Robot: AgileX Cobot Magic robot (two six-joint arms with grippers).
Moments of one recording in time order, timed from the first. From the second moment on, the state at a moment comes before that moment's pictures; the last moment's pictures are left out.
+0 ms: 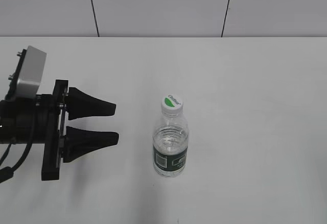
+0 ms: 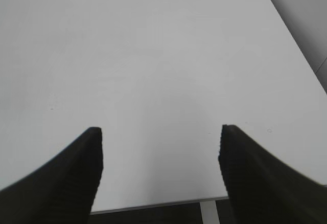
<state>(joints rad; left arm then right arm) -0.11 1.75 -0.53 1.43 -1.20 -0.46 -0.02 -0.01 -0.50 0.01 1.09 -0.10</state>
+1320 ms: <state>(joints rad) -0.11 1.79 -0.56 1.48 -1.20 -0.46 -0.02 -0.01 -0.50 0.01 1.09 -0.10</state>
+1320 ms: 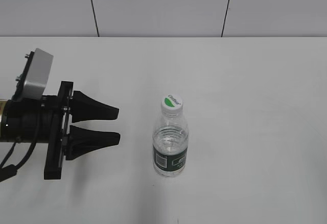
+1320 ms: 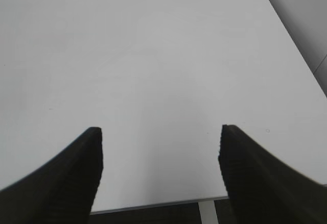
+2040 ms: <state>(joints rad) -0.11 1.82 -0.59 1.50 -1.21 -0.45 -0.02 -0.01 -0.50 0.01 1.09 -0.10</state>
